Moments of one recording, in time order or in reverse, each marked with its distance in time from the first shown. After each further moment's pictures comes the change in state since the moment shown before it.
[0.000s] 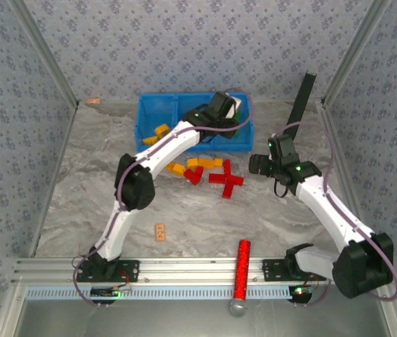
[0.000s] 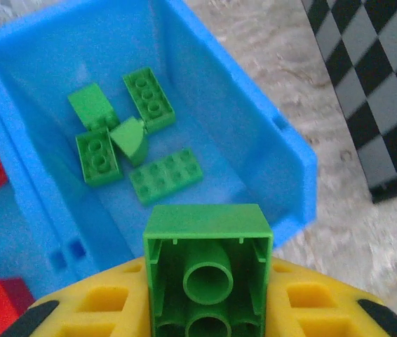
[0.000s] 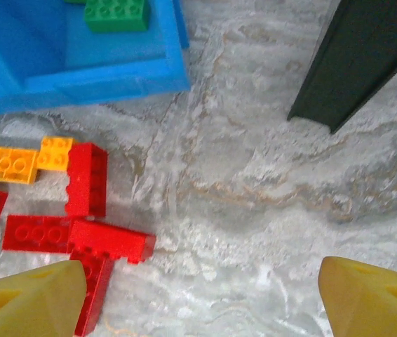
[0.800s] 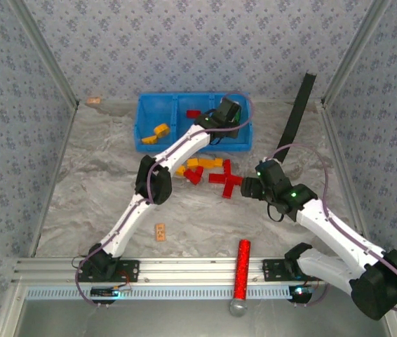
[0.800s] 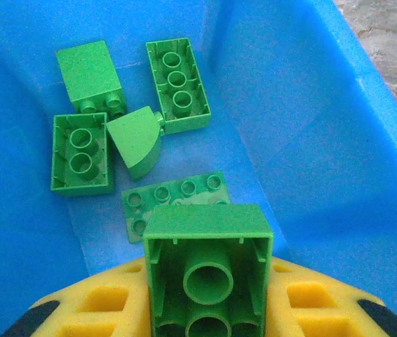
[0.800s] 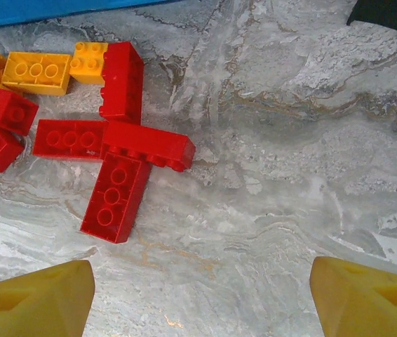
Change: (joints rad) left arm 0.035 0.318 0.304 -0.036 -0.041 -0.206; right arm 0.223 -0.164 -0.178 -0.018 0.069 0.168
